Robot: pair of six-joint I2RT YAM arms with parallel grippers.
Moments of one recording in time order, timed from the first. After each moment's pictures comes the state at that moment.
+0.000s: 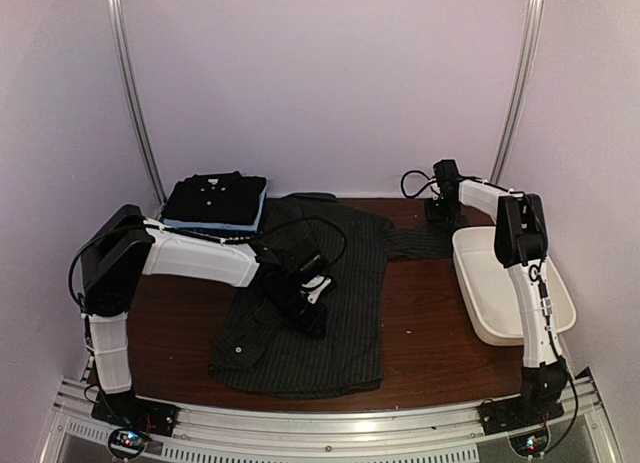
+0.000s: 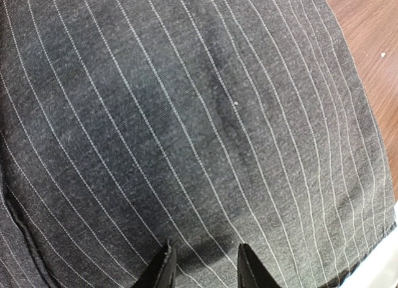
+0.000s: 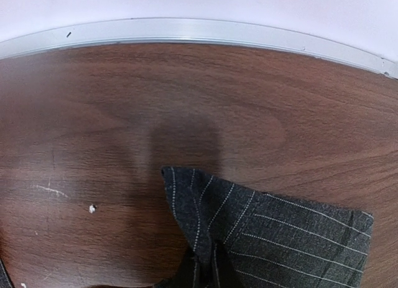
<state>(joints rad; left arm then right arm) -0.97 1.99 1.32 -0.53 0.21 -0.42 0.12 2.56 2.20 -0.57 0.15 0.05</state>
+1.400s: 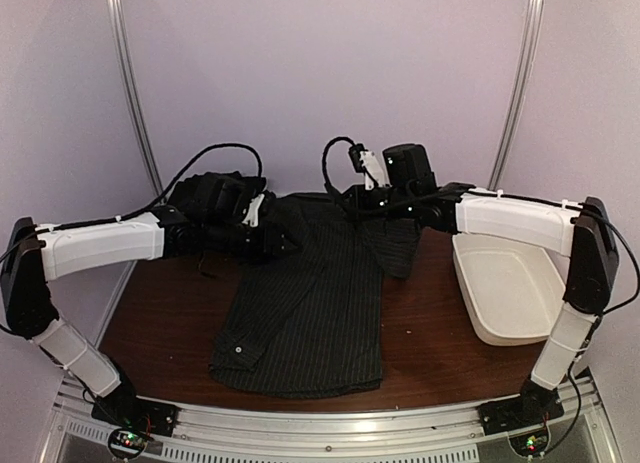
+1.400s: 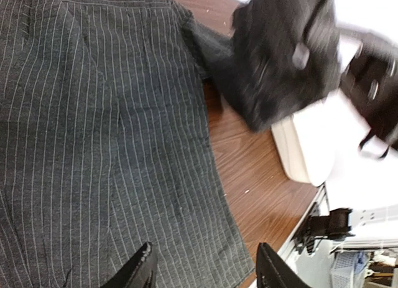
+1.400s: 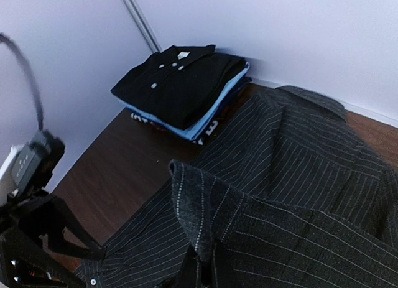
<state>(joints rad) -0.71 1.52 1.12 -0.23 0.34 -0.66 0.69 1.75 1.43 -0.07 -0.13 0.33</state>
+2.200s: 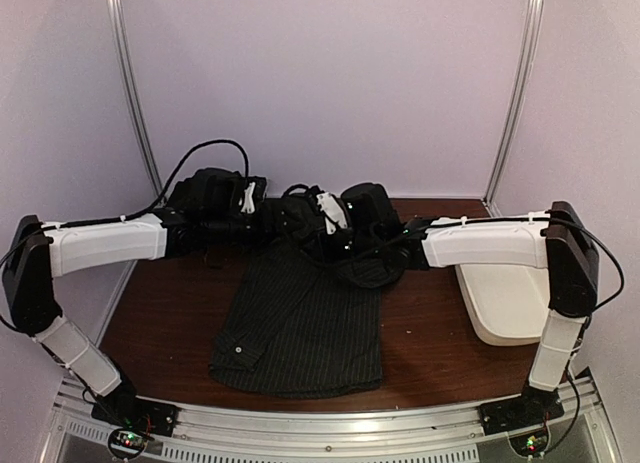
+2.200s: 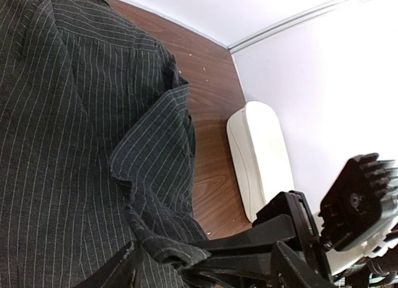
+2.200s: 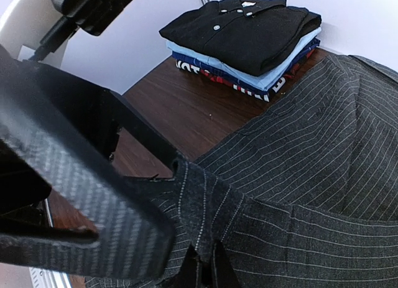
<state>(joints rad) -0.66 1.54 1.08 0.03 0.36 -0.88 0.90 1.84 1.35 0.04 -0.13 0.32</state>
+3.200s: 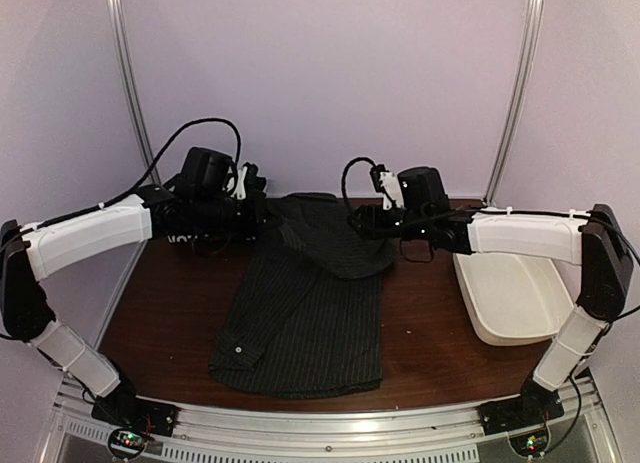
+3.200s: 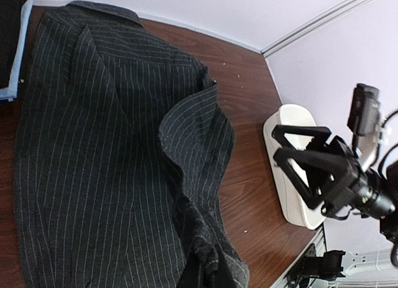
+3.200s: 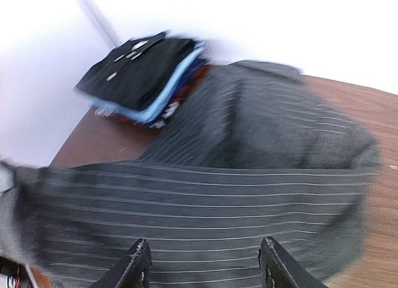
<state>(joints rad) -0.66 1.52 1.24 -0.29 0.23 -0.73 0.72 1.68 1.20 0.02 -0.05 0.38</state>
